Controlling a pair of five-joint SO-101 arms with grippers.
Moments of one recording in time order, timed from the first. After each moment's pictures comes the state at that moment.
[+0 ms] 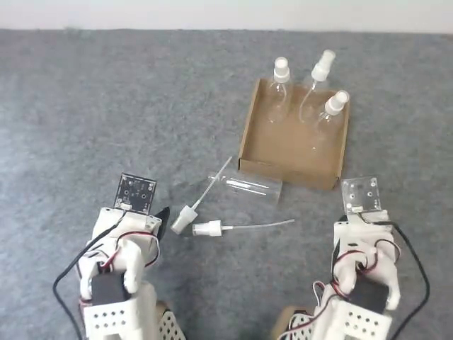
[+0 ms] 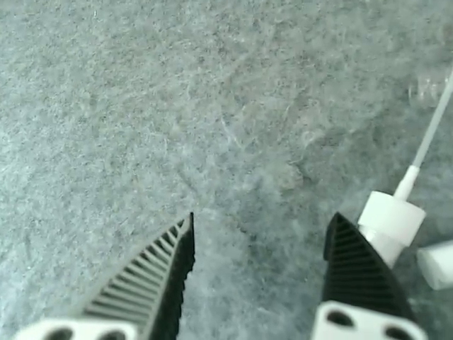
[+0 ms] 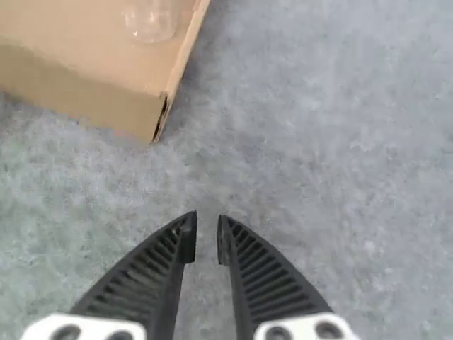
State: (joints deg) left arm -14.2 -103.3 95.6 65.5 -16.4; right arm 16.3 -103.2 90.4 63.5 25.6
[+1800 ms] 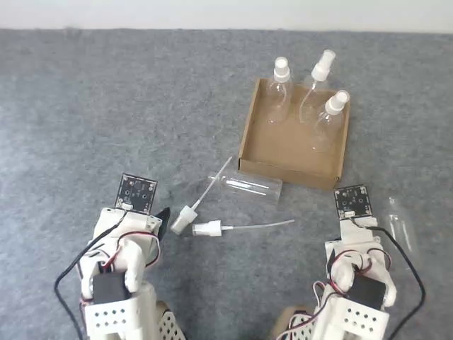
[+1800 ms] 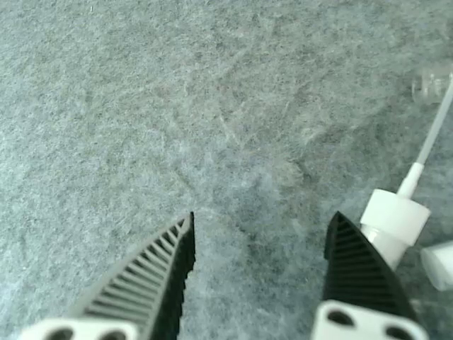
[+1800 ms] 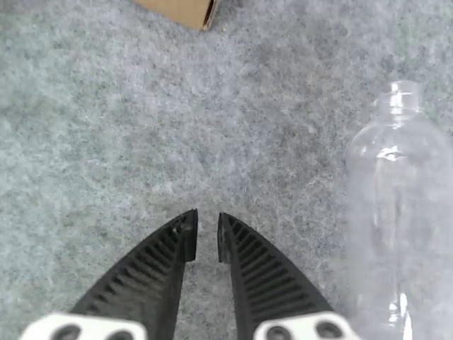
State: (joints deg) left arm -14.2 -103.3 97.1 64.0 -16.4; right arm 16.3 -103.2 95.2 74.3 26.2
